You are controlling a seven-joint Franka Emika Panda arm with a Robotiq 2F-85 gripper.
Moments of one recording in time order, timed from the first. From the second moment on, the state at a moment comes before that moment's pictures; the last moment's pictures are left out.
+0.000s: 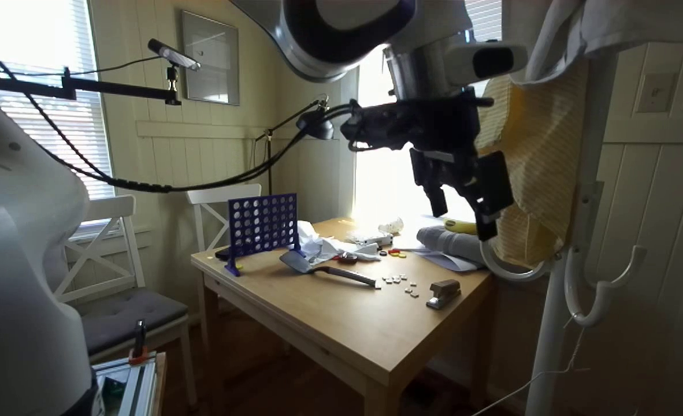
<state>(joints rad) -0.08 -0.42 -0.14 -2.54 0.03 2.51 -0.09</state>
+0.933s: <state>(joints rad) -0.24 -0.11 -0.07 -2.57 -0.16 2.96 0.11</state>
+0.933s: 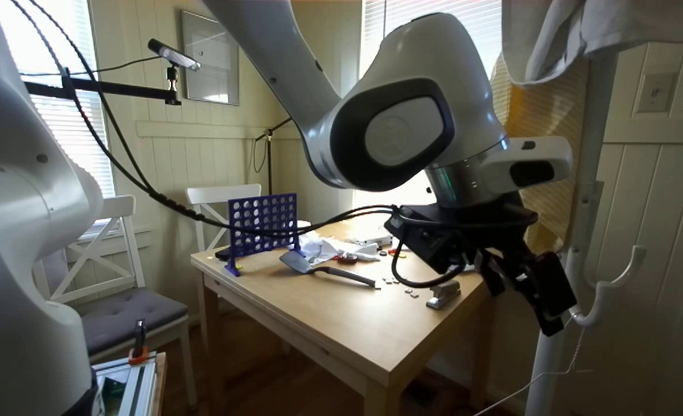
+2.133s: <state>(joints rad) -0.09 0.25 -0.24 -2.47 -0.54 3.12 0.37</state>
